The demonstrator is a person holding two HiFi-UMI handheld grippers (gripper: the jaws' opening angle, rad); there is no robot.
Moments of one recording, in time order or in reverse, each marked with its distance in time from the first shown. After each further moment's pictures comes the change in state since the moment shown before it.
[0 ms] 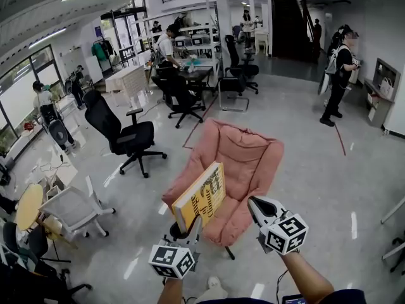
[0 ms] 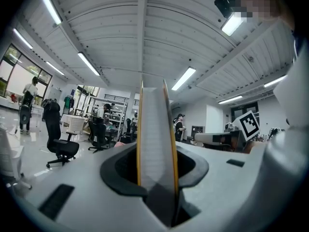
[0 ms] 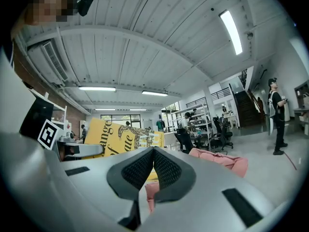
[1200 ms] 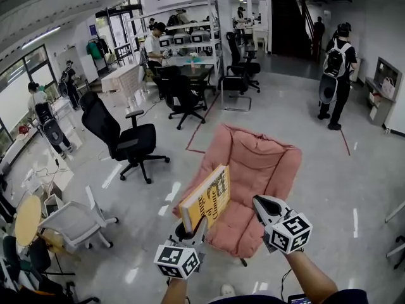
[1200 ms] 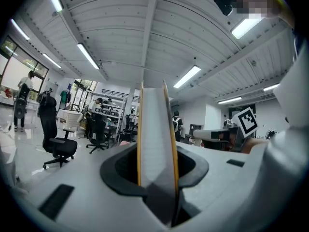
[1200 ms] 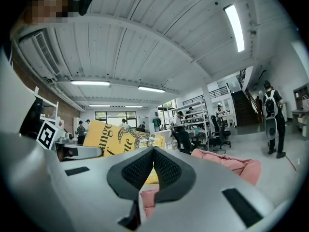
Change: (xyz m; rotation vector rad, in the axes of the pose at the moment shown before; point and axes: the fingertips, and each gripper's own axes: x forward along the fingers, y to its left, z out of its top) left arm 0.052 0.135 0.006 -0.021 0.042 -0.048; right arm 0.141 0.006 -0.002 -0.005 0.031 -0.054
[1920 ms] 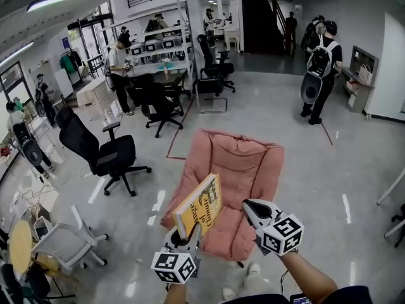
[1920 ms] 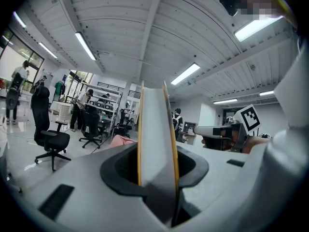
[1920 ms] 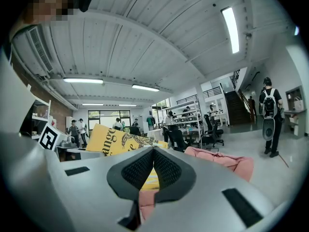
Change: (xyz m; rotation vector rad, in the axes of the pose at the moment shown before) left arm 0.036 0.004 -0.020 -0.036 0.058 -0.076; right arm 0.004 -0.019 -0.007 0.018 0.014 -0.077
